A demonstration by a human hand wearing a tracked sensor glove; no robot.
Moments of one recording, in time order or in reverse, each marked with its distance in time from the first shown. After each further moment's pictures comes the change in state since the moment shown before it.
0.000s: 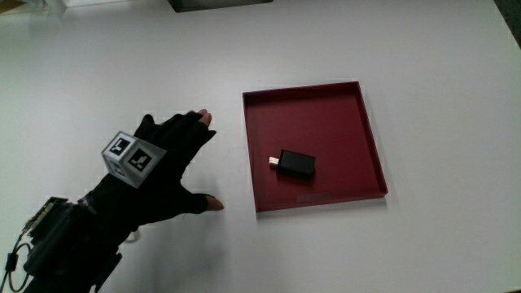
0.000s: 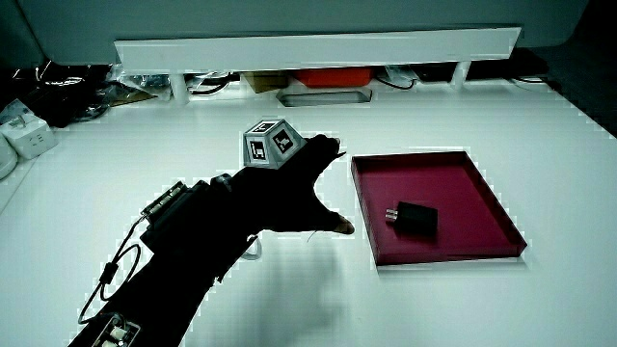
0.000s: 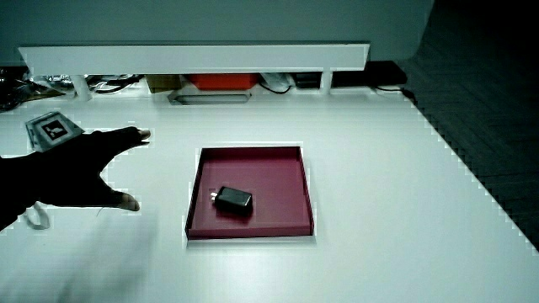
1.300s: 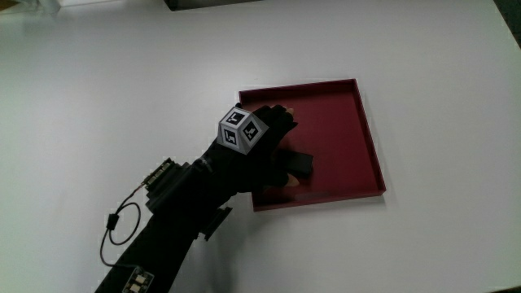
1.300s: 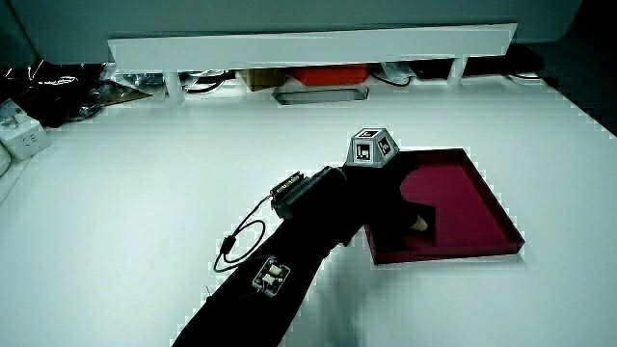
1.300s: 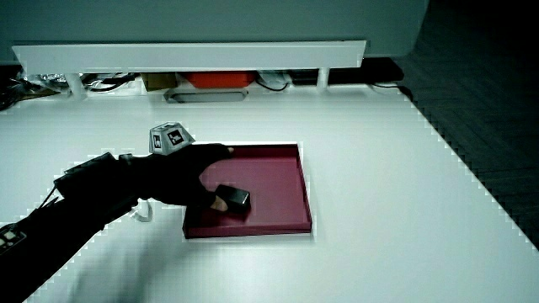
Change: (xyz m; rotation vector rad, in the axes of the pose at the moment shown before) arm 0.037 0.121 -0.081 -0.151 0.071 0.048
